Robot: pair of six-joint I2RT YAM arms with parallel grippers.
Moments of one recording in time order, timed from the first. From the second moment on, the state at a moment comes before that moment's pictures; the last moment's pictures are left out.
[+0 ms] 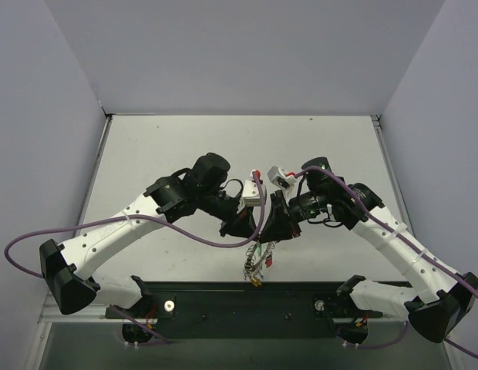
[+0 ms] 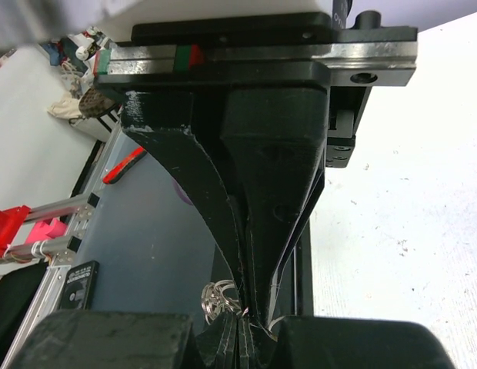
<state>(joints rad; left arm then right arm) -0.90 1.33 1.33 -0.68 0.84 0.24 0.64 1.11 1.10 -0.74 -1.04 -0.23</state>
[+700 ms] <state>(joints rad) -0.91 1.08 0.97 -0.16 0.64 0.00 0.64 0.83 0.98 -0.44 -0.75 -0.04</state>
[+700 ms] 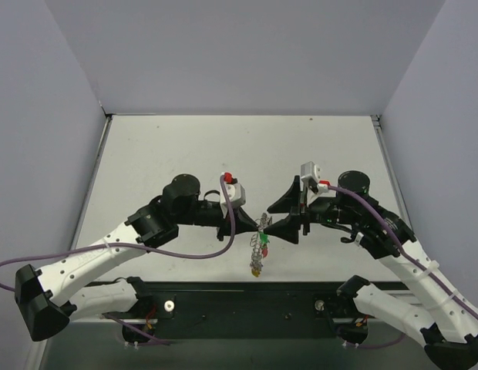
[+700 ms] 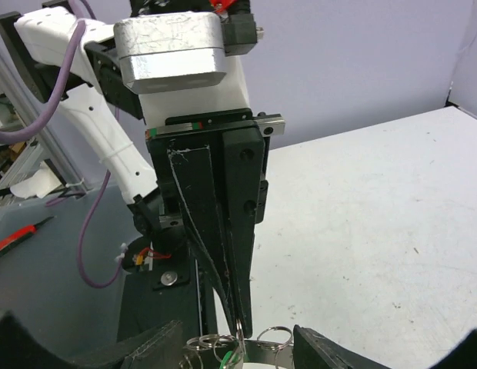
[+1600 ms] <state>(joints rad) -0.91 0.94 0.67 0.45 0.56 -0.17 0.64 0.90 0.97 -0.37 -0.75 0.07</state>
